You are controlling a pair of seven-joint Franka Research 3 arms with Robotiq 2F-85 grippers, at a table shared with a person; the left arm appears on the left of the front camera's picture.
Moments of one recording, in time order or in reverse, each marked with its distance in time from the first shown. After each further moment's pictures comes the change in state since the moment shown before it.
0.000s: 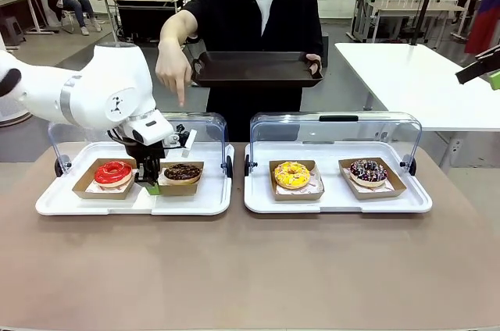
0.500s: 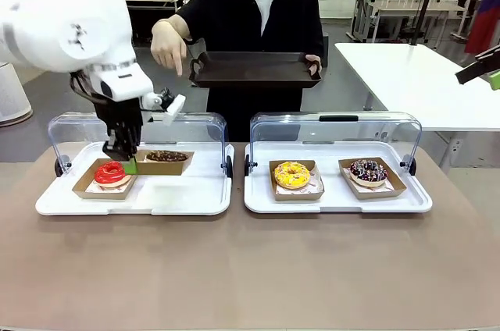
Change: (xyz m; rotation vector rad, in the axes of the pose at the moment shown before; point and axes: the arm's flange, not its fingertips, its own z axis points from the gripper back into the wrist) left arm 0.002 -0.074 0.127 -0.019 0.036 -0.056; right arm 0.000 0.000 0.000 0.001 0.000 0.000
